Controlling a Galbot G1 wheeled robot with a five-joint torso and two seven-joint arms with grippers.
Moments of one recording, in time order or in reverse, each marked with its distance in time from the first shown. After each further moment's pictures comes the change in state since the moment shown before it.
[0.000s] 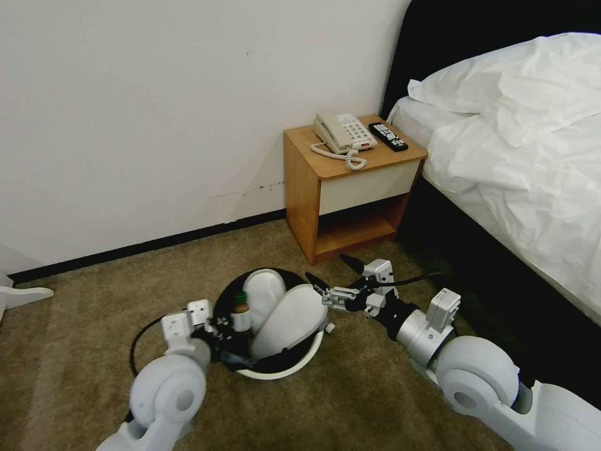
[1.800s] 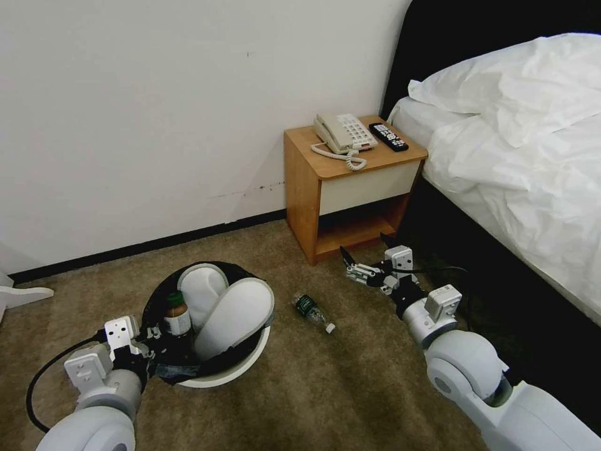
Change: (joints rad) left arm 0.247 -0.118 -0.287 -0.143 0.194 -0.113 0.221; right arm -0.077 0.178 0.117 -0.109 -0.315 -0.016 0.111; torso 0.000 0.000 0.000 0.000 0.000
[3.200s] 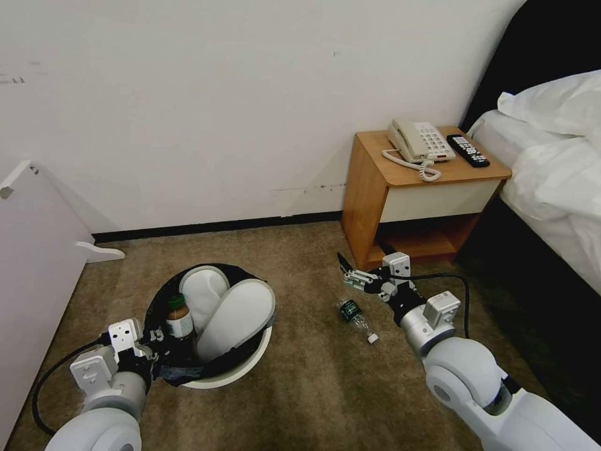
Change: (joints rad) left arm -0.001 -0.017 0.012 0.012 0.029 -0.016 -0.001; right arm -0.028 0.009 -0.006 0.009 0.004 0.006 -0.001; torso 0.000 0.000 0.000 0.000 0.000
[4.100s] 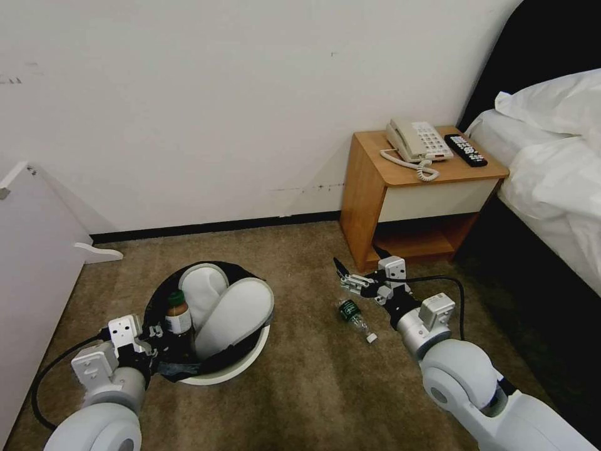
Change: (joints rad) left arm -0.027 0.034 0.003 0.015 -0.008 -0.007 -0.003; right arm 0.003 0.007 -0.009 0.000 0.018 -0.031 0.006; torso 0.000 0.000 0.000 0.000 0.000
